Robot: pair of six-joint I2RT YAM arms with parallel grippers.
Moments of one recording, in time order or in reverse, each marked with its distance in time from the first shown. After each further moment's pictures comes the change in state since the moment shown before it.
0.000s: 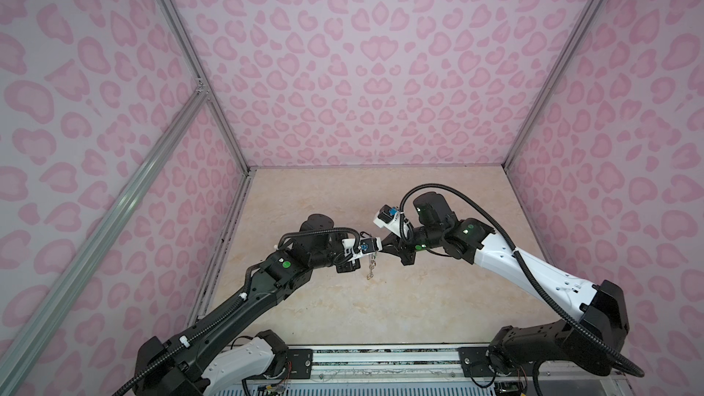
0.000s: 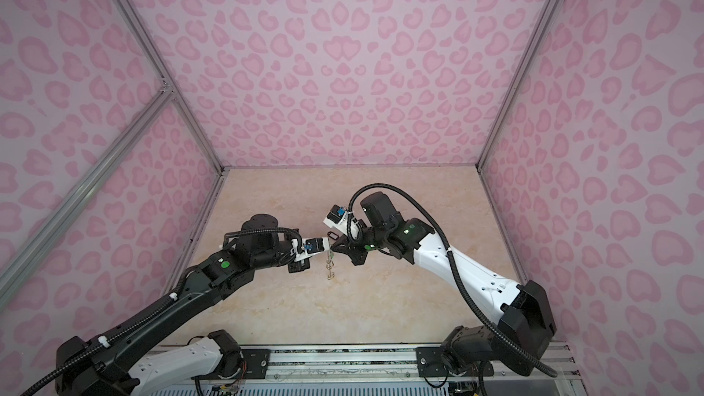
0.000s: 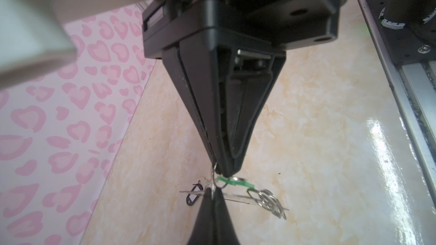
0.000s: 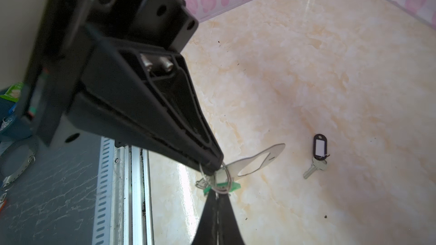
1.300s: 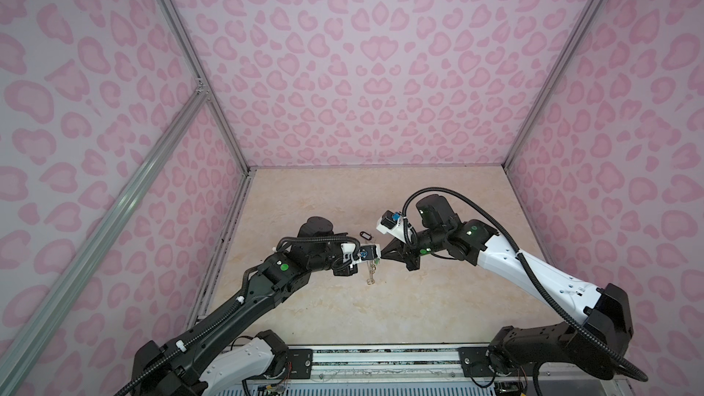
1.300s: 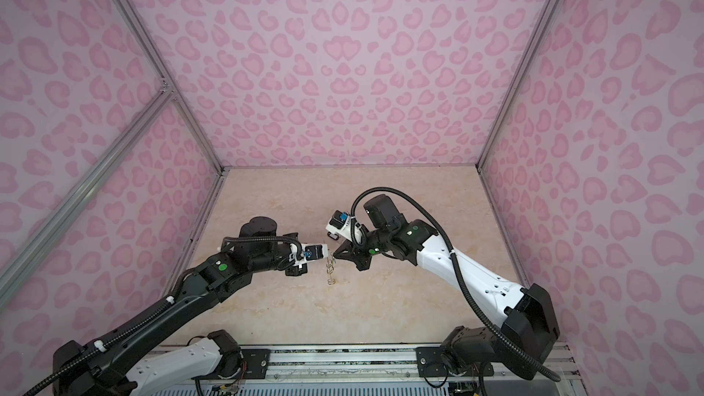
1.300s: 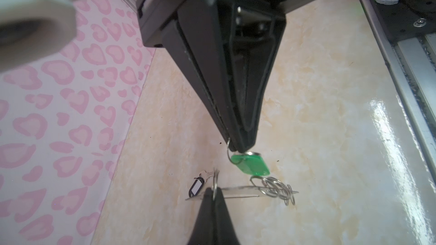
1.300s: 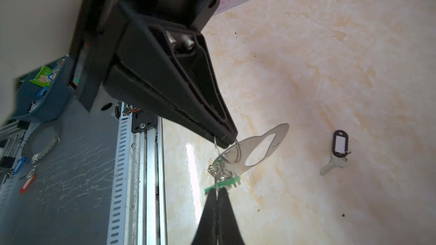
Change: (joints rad) left arm -0.003 -0.032 -0.019 -0.035 -0.017 0.090; right arm -0.010 -0.009 -0.012 -0.061 -0.077 -0.034
